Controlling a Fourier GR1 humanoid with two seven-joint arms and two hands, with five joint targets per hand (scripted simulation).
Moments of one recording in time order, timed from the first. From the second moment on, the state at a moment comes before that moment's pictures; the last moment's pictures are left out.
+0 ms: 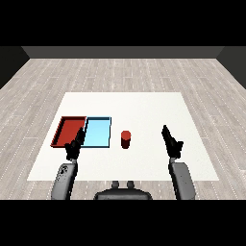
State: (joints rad) left arm 0.01 0.13 -0.01 -1.54 0.00 0.02 -0.02; right arm -0.01 -0.12 0.00 -1.59 -0.01 0.01 0.04
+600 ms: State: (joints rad) left arm -0.01 0.08 0.03 -1.65 0.06 -0.04 -0.27; right arm 0.12 -0.08 0.01 -1.75 -0.07 0.08 -0.20
